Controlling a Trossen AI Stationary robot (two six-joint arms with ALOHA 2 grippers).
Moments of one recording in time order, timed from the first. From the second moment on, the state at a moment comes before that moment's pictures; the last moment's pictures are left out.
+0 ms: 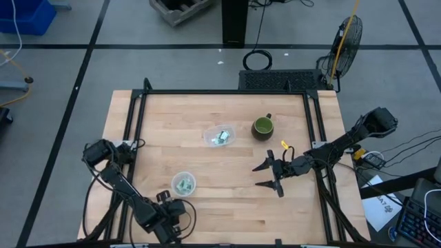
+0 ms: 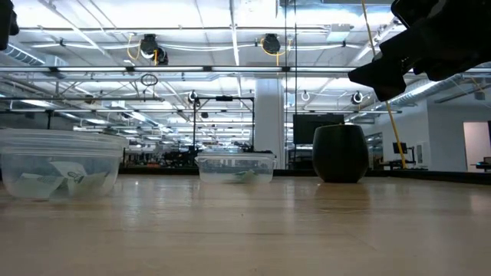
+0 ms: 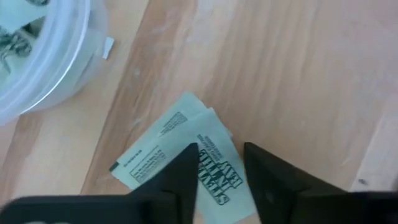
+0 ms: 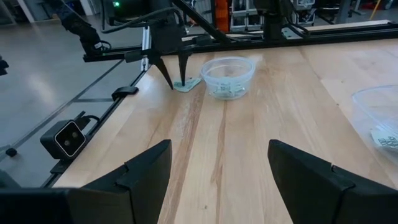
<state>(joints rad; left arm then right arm) -0.88 1.91 1.15 -0.74 -0.24 -1.25 0.45 1.23 0.27 0.70 0.26 0.22</state>
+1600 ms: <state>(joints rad) -0.04 1.51 1.15 -0.30 -0.41 -0.43 0.48 1.23 0.27 0.70 0.26 0.22</state>
